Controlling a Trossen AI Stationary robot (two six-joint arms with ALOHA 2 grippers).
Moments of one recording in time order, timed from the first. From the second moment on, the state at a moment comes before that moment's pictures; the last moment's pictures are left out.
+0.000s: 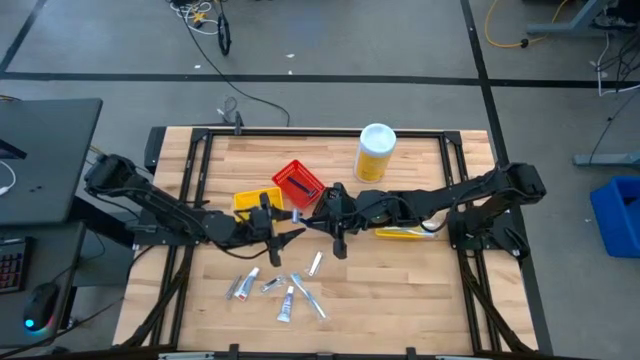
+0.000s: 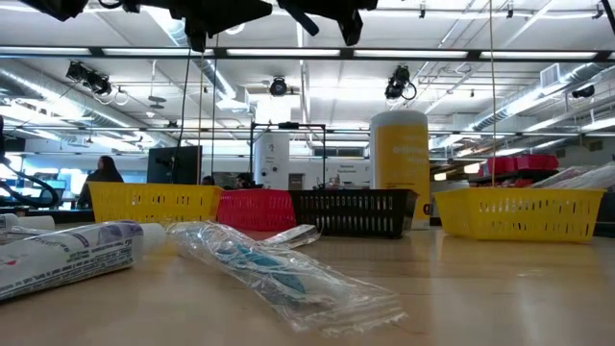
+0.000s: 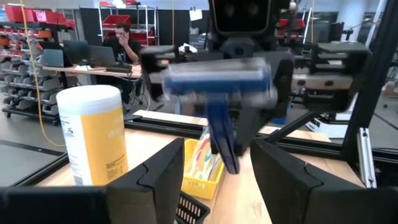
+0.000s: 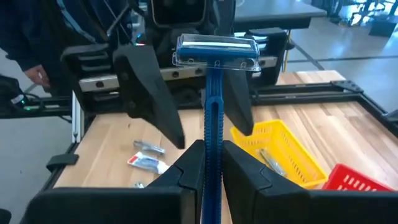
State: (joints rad) left arm -0.40 1.30 0.58 0.79 -0.67 -0.05; right arm 0.17 1.58 1.14 0.14 0.13 0.11
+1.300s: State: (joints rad) left arm -0.34 1.30 0.58 0.80 -0.58 -0.07; right arm 0.16 1.64 1.14 0.22 0.15 0.05
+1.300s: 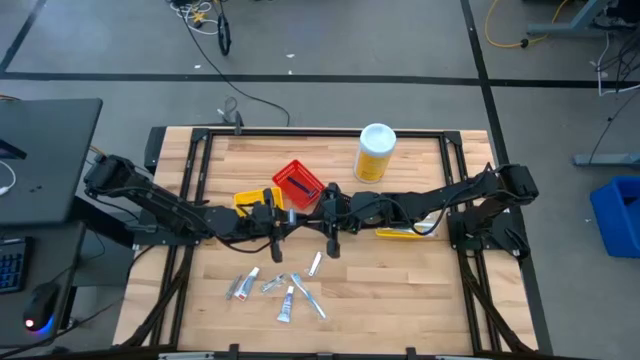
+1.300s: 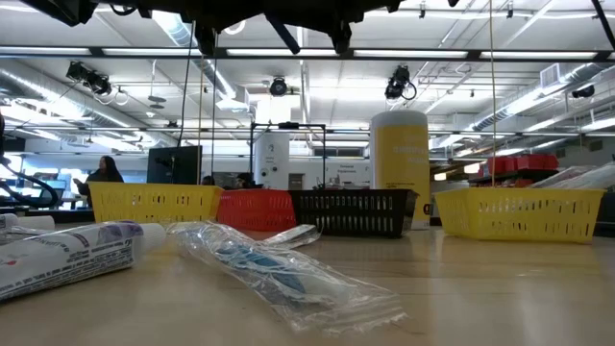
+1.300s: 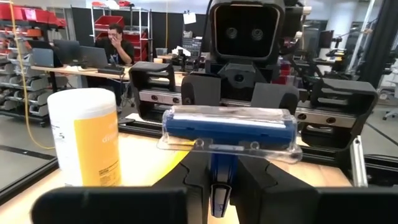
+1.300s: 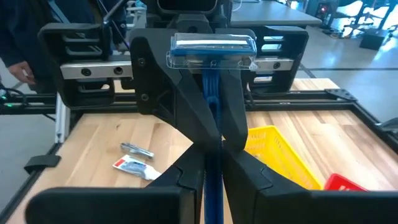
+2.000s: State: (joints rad) left arm -0.16 1.30 0.58 0.50 -0.70 -0.21; right arm 0.13 1.61 1.14 -0.13 0.43 0.09
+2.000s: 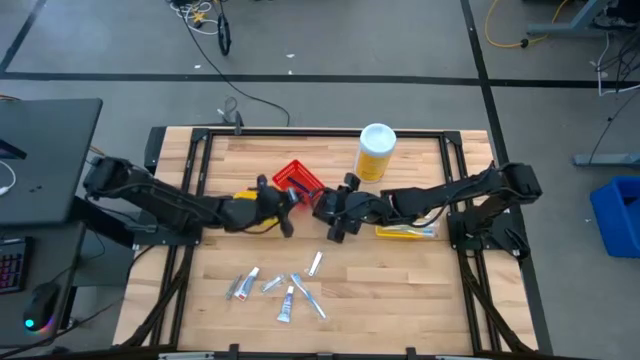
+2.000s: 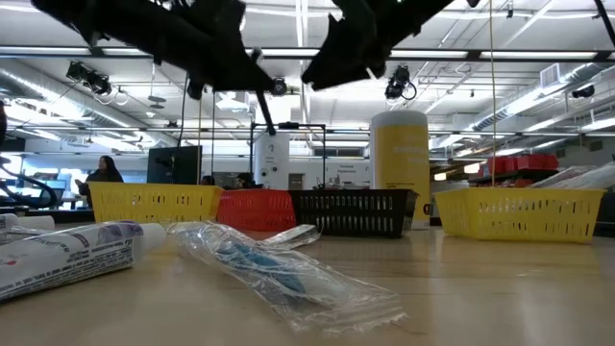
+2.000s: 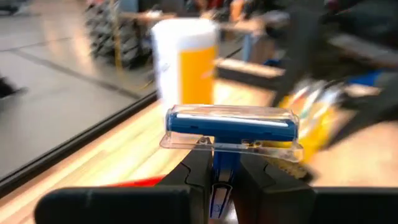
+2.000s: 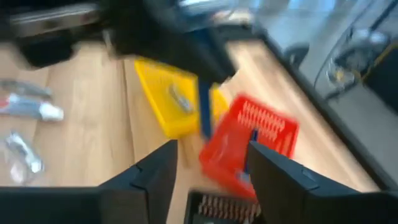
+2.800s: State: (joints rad) left arm 0.20 1.56 0.58 0.35 -0.44 0.29; right arm 0.13 1.61 1.14 -0.27 0.42 0.18
